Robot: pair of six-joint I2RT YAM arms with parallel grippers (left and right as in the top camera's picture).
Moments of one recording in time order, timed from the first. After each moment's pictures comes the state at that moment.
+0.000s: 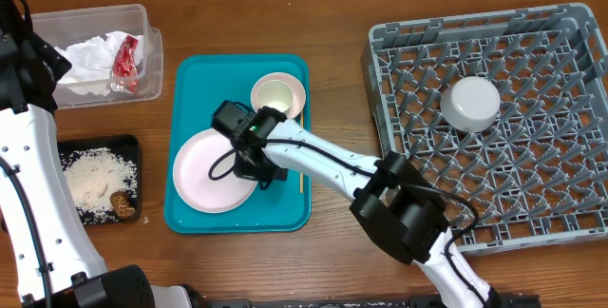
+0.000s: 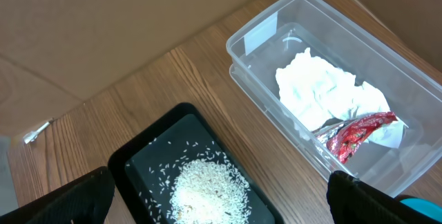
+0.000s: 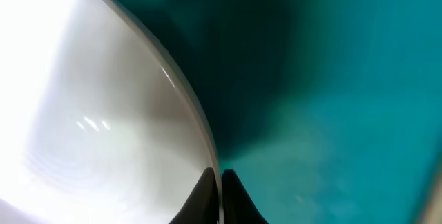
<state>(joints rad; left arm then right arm) 0.38 1.59 1.80 -1.09 -0.50 -0.42 0.92 2.29 1.87 -1.00 -0.10 1.03</state>
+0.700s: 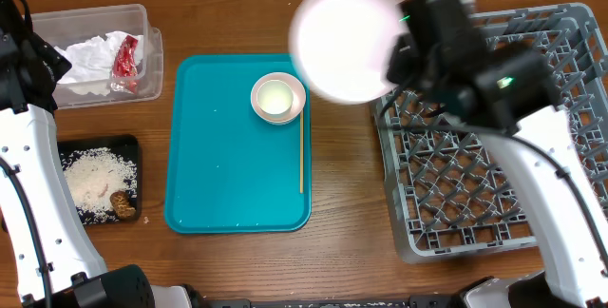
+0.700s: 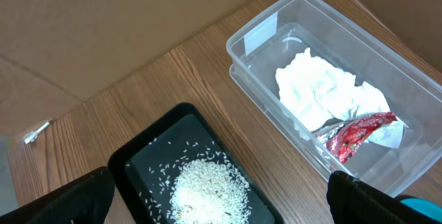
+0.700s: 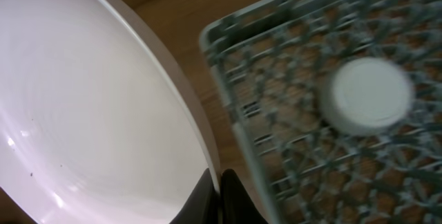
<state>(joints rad) 0.38 1.59 1.80 -1.09 -0.50 -0.42 0.42 1.60 1.94 -1.31 0.28 0.68</state>
